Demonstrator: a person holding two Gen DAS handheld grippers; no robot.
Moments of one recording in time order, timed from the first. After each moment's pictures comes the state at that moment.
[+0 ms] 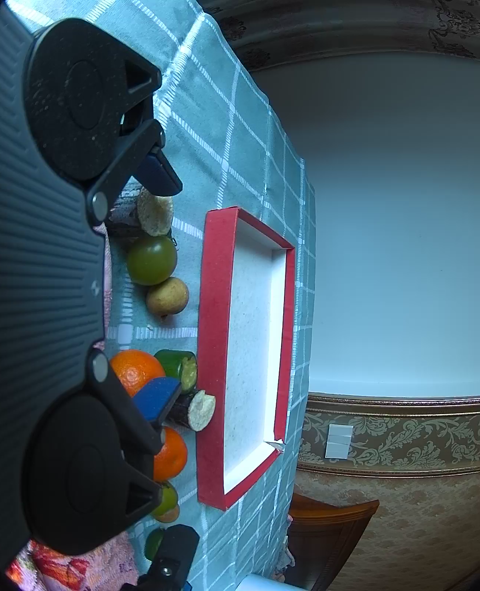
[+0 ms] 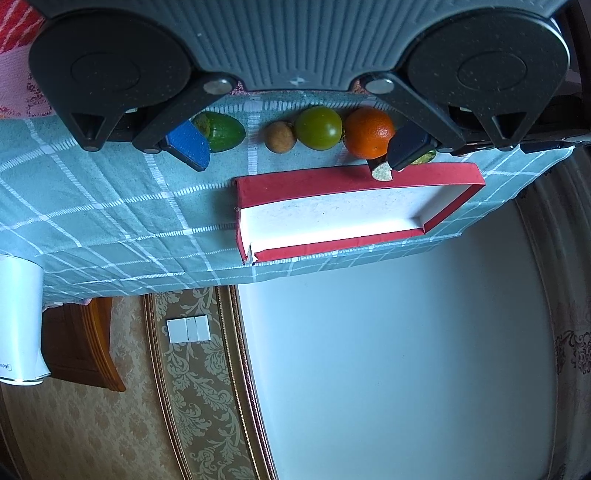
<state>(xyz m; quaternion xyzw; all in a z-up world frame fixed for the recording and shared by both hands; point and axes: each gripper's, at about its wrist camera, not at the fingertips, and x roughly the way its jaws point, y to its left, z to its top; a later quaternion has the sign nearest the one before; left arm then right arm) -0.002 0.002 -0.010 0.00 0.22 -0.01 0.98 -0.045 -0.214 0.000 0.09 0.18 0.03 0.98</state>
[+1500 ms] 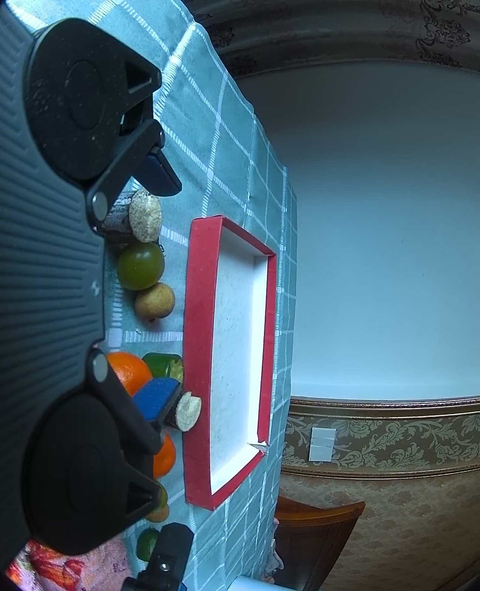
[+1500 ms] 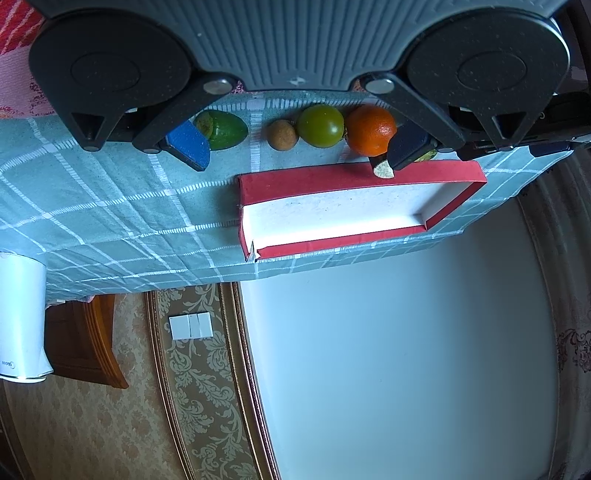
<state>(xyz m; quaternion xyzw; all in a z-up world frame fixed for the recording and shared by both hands) -0.014 0.004 -0.009 0.00 0.18 0.00 0.98 -0.047 -0.215 -0.001 0.09 0.17 0.03 0.98</state>
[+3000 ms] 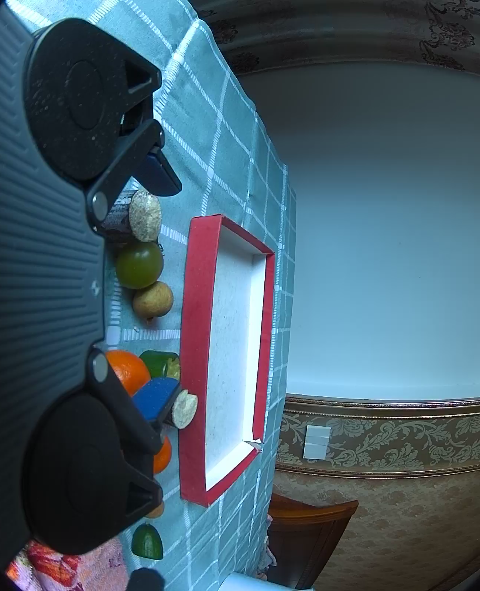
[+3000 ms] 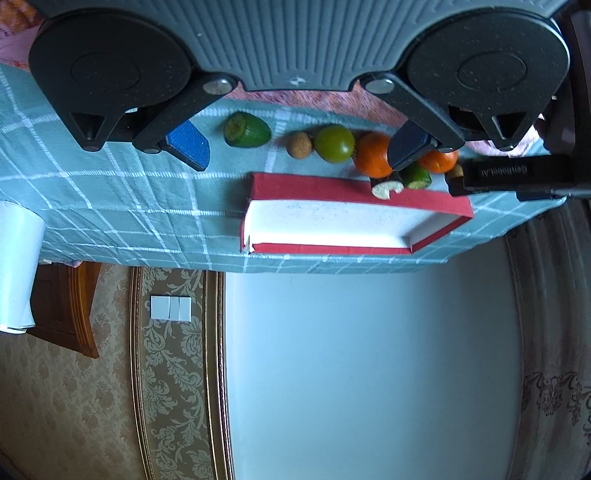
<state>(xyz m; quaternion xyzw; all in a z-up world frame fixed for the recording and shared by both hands) -0.015 0.006 -0.009 -0.01 0.18 0.00 0.98 -0.074 -0.231 0.013 0.01 0.19 0.06 0.98</state>
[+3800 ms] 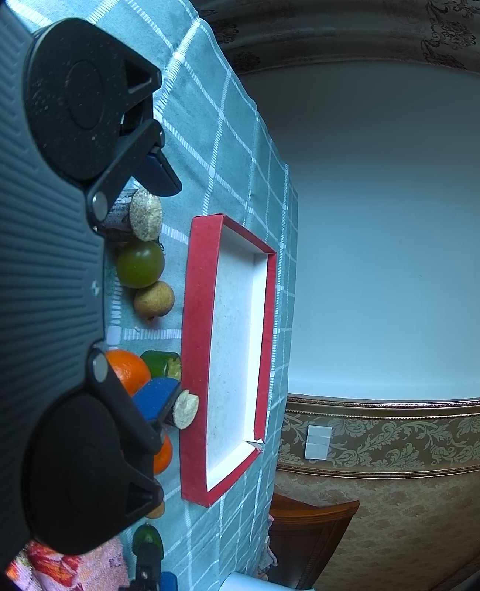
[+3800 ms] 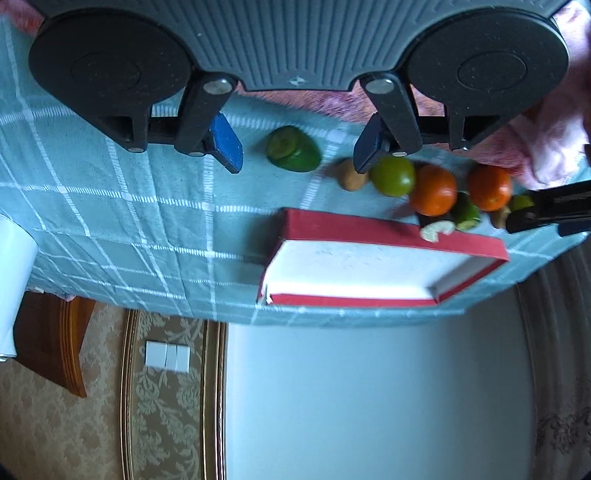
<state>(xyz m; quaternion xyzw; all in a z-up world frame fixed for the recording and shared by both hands) -0.014 0.008 -0.010 -0.01 0.18 -0.01 0.98 -0.017 -0.261 0.002 -0.02 0.28 0.07 0.96</state>
